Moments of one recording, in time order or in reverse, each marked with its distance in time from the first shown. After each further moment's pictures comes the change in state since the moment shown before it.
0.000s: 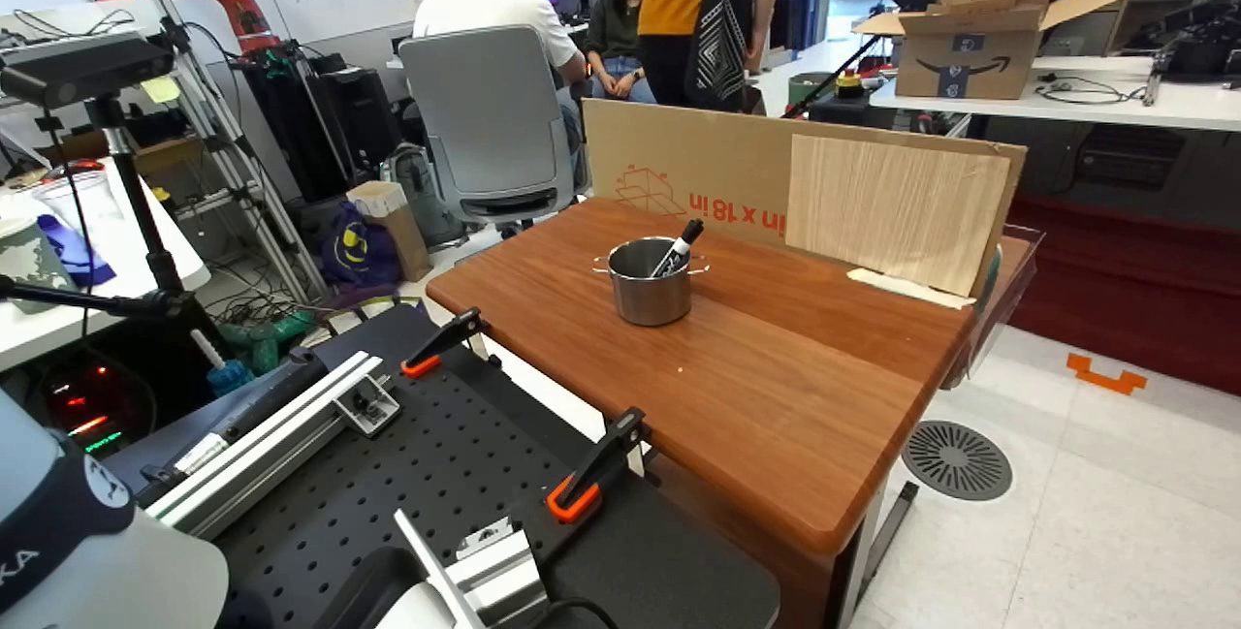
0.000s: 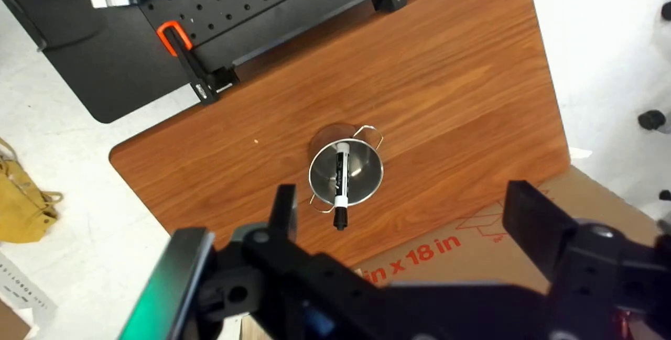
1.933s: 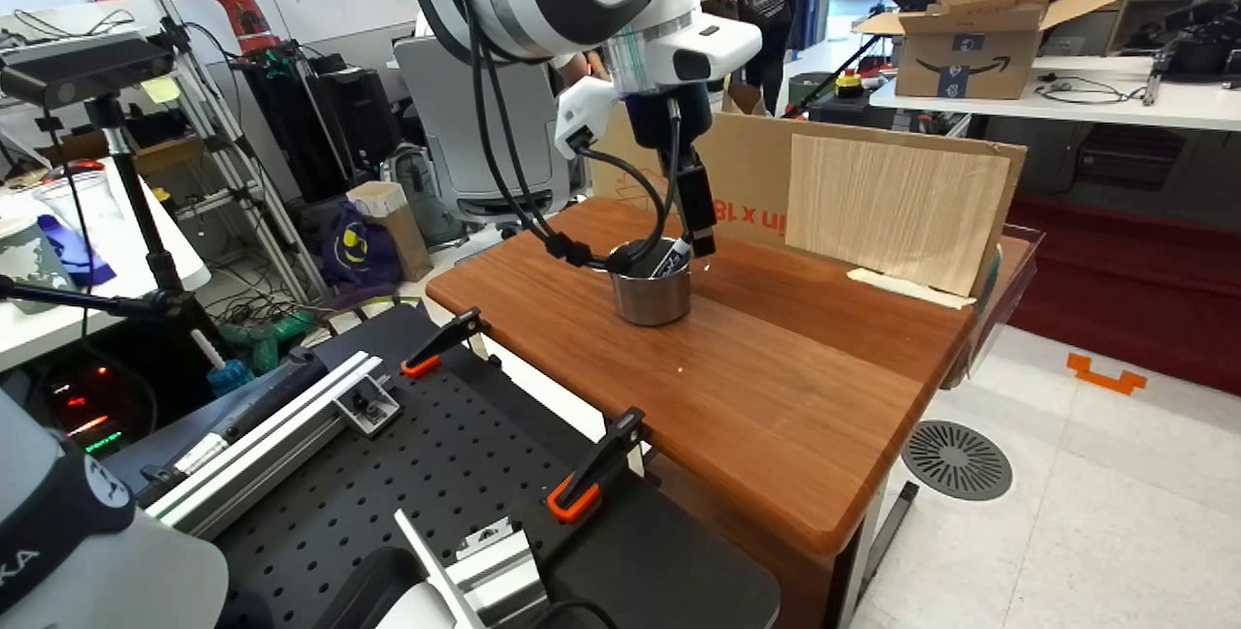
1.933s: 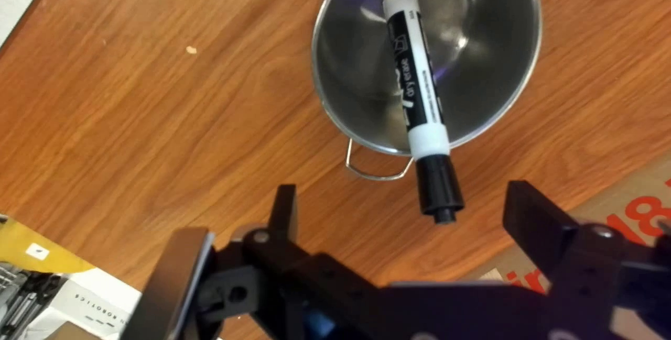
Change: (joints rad) arm 0.076 0.937 -0.190 0.212 -0.247 0.751 0.370
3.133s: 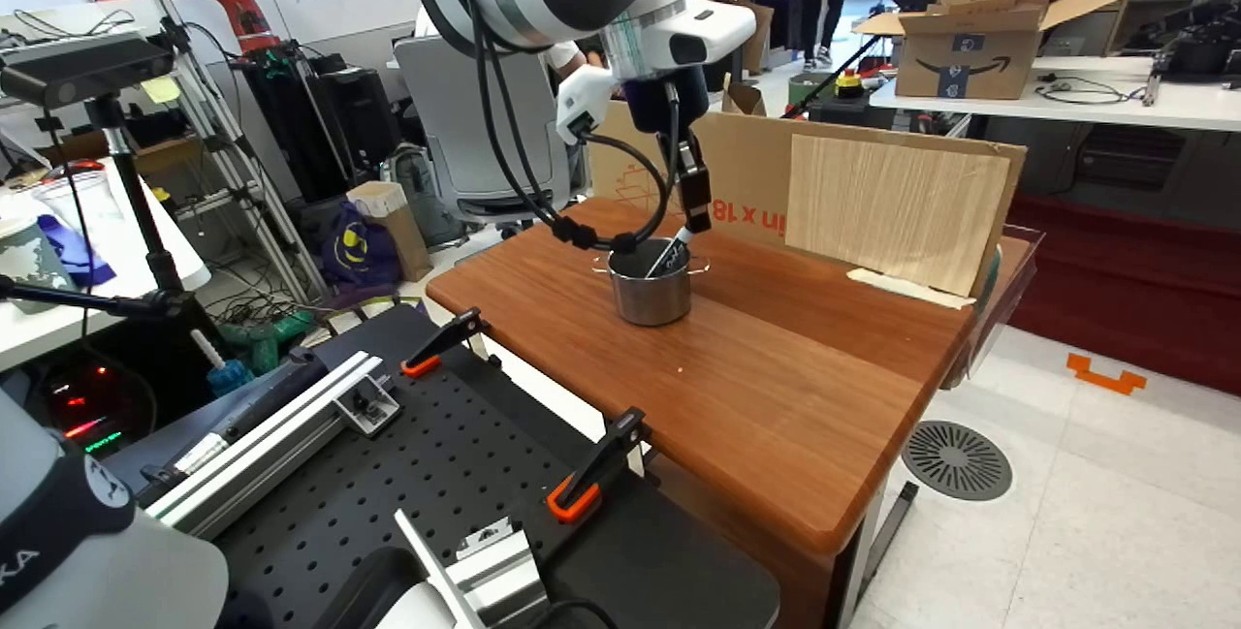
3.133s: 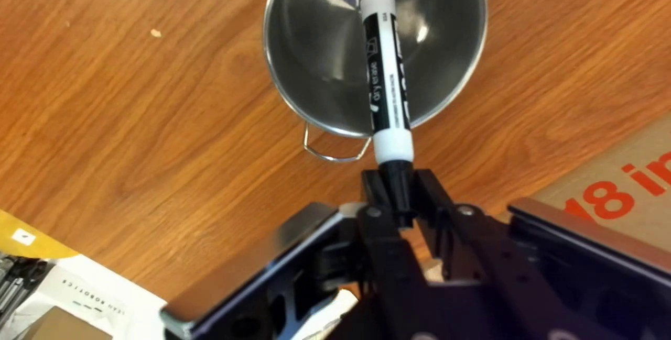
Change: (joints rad) arm 0.065 0.002 -0.038 0.030 0.001 0.000 0.014
